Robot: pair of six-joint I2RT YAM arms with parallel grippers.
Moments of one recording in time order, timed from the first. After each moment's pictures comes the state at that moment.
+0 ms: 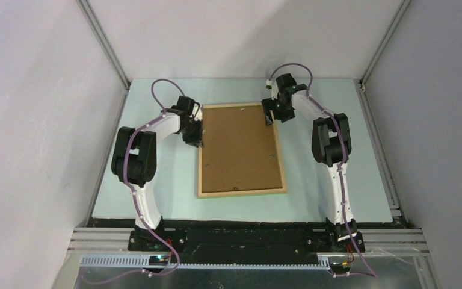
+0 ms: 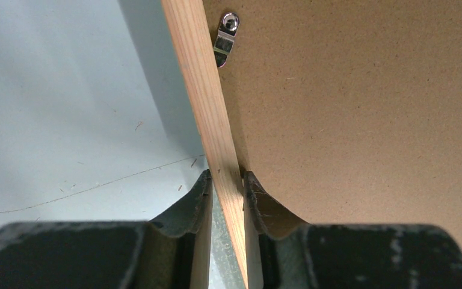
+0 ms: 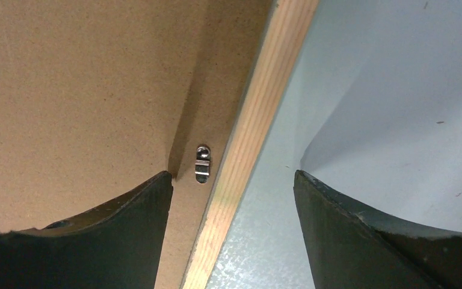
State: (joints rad) left arm -0.23 1.94 1.32 -0.56 0.18 -0.18; right arm 0.28 2.37 2.02 -0.76 -0.17 -0.02
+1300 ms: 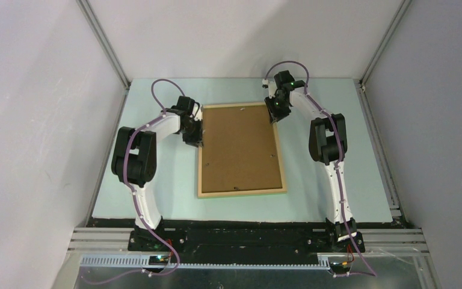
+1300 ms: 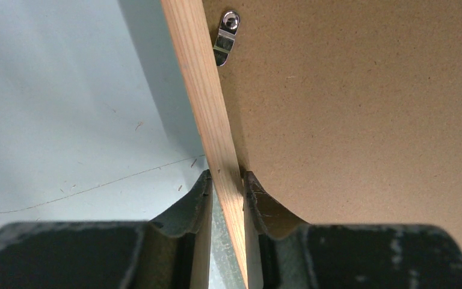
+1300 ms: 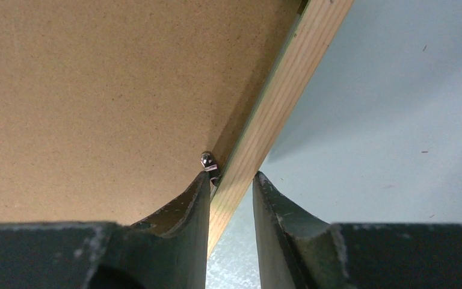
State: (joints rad) left arm -0.23 1.94 1.32 -0.56 0.18 -0.18; right arm 0.29 2.44 2.17 -0.86 -0.17 -0.13
